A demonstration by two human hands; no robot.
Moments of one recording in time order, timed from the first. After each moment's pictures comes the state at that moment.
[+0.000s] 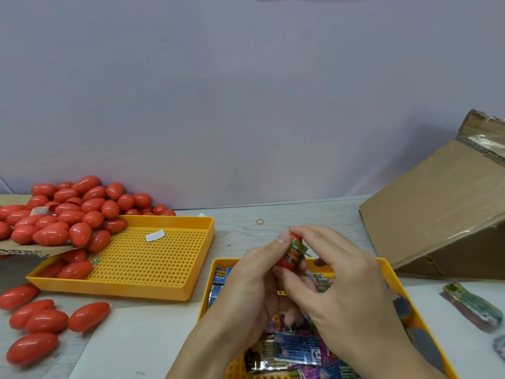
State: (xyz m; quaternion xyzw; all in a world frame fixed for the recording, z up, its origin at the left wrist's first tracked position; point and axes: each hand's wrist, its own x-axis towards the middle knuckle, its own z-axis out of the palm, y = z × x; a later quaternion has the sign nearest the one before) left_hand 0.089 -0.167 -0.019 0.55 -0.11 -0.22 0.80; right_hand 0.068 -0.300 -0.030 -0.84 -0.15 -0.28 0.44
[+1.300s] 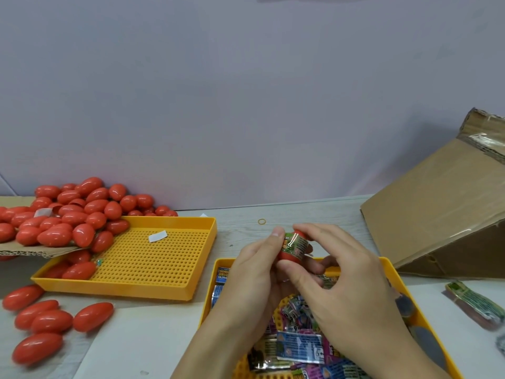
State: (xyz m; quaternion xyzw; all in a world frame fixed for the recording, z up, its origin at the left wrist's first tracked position) left_hand 0.095 -0.173 -0.022 0.55 -0.08 -0.13 0.82; right_hand 0.068 -0.301 -0.031 -0.84 -0.12 -0.27 0.46
